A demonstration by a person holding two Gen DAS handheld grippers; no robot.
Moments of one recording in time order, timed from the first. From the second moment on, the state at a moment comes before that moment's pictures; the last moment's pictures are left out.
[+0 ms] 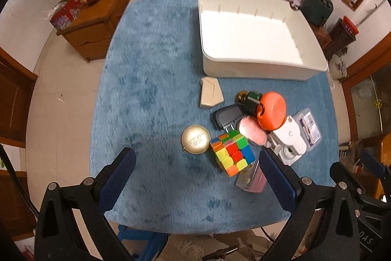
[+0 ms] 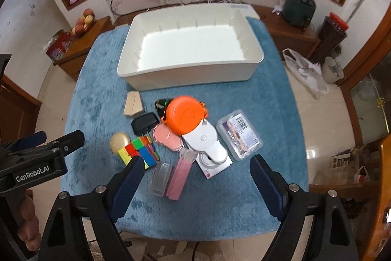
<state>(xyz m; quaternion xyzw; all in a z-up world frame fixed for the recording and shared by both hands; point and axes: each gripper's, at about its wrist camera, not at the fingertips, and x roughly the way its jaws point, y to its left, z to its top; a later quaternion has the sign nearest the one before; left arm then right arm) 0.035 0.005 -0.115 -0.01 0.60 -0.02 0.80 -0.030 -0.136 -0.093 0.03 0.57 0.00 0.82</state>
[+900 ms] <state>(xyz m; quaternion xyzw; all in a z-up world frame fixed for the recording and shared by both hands) 0.064 -0.041 -0.230 -0.05 0.69 0.01 0.72 -0.049 -0.130 -0.193 0.07 0.59 0.12 0.79</state>
